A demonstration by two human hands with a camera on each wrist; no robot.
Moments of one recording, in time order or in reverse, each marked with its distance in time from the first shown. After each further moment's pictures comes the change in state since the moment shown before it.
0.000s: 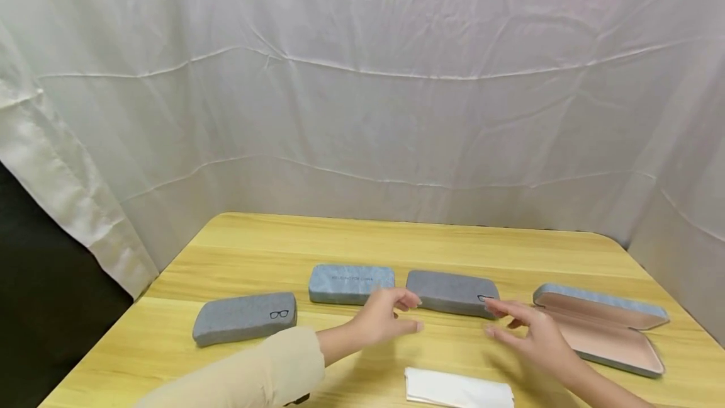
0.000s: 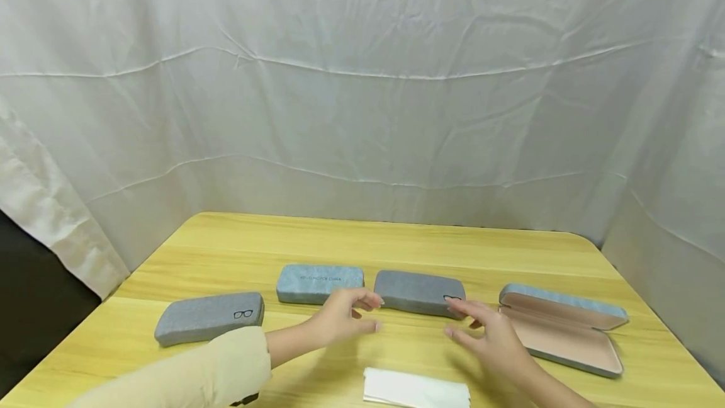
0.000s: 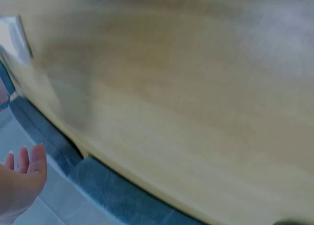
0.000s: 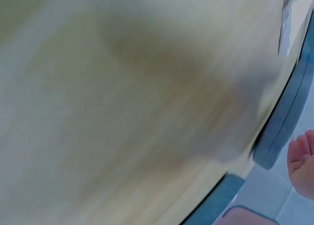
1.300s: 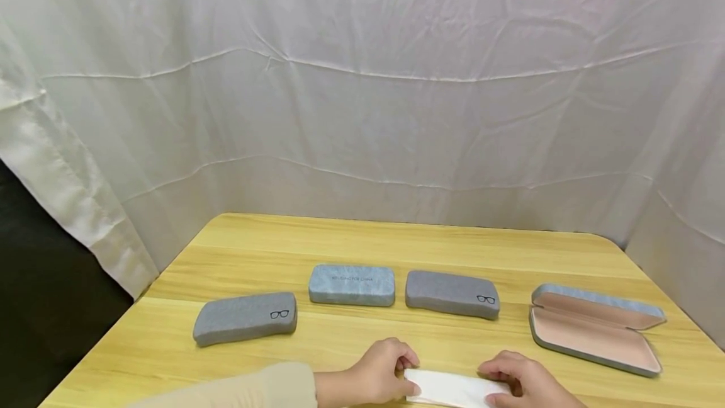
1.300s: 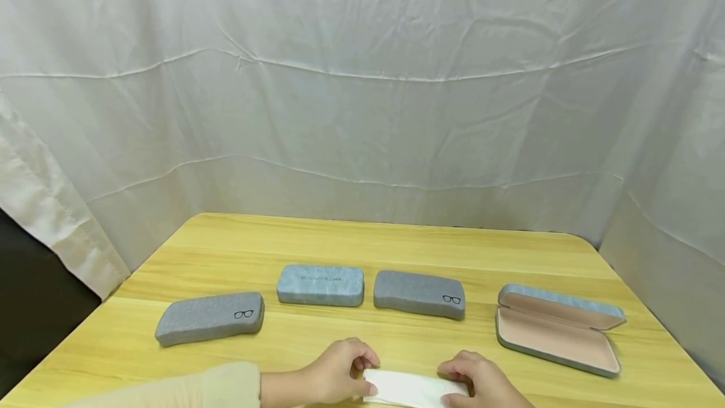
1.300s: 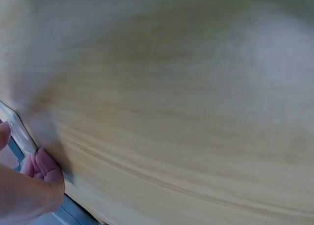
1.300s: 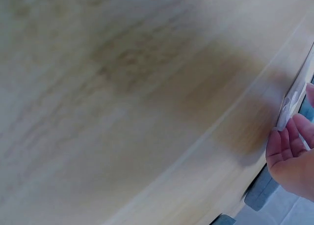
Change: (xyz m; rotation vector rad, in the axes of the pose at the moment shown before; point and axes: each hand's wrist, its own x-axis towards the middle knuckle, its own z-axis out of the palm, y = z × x) left_hand -0.044 -0.010 0.029 -0.034 -0.150 -0.116; right_hand -0.037 0.008 0.008 0.343 -0.542 -0.126
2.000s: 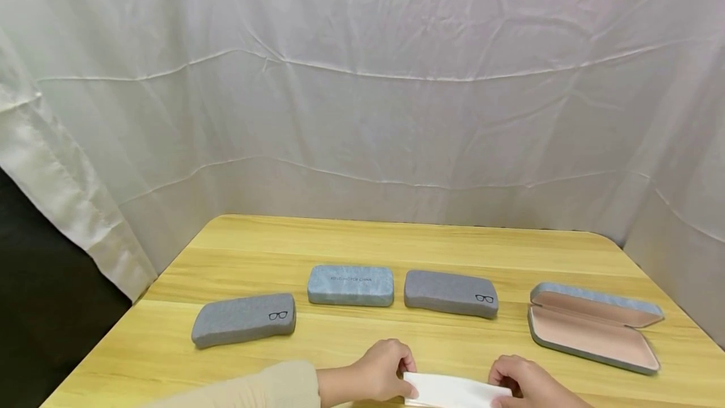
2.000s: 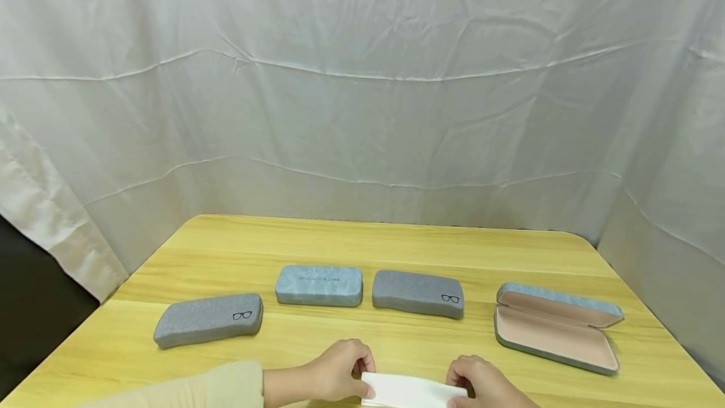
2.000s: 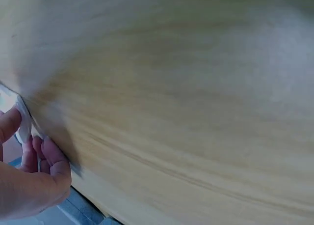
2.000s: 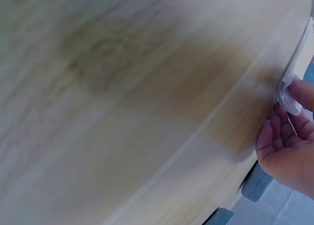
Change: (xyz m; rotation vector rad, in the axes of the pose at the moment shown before) left_hand 0.005 0.007 0.001 0.209 -0.021 -0.008; right_hand 0.000 -0.002 -0.007 0.048 -0.111 0.139
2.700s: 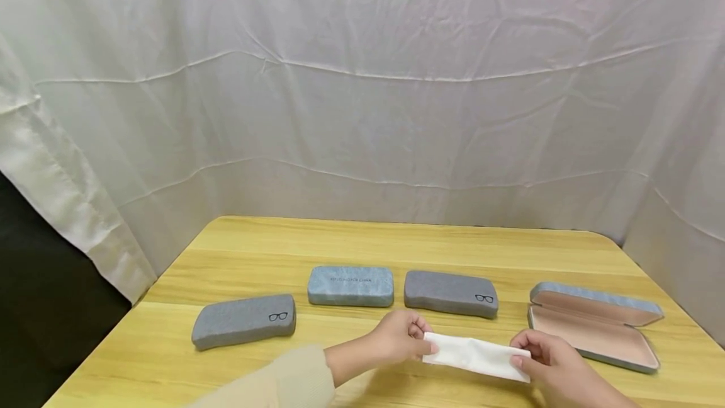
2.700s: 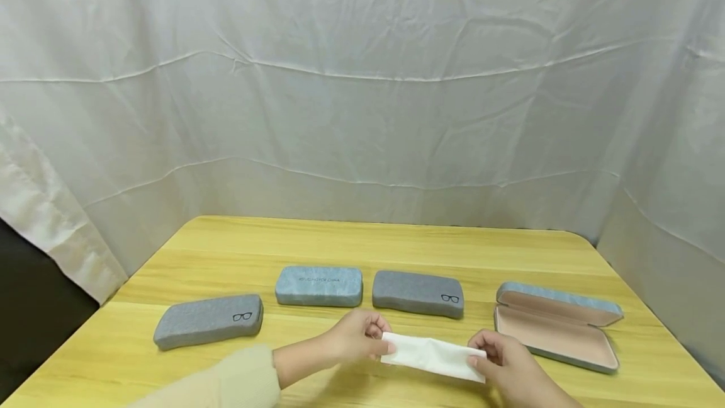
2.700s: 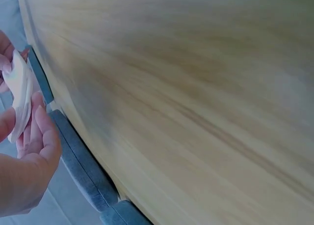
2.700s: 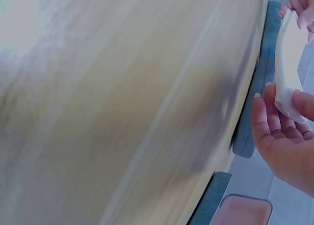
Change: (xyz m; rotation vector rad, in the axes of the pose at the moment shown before) left_hand 0.029 0.020 -0.009 -0.485 0.094 -0.095; right_hand -0.015 -0.009 -0.023 0.128 0.244 0.121
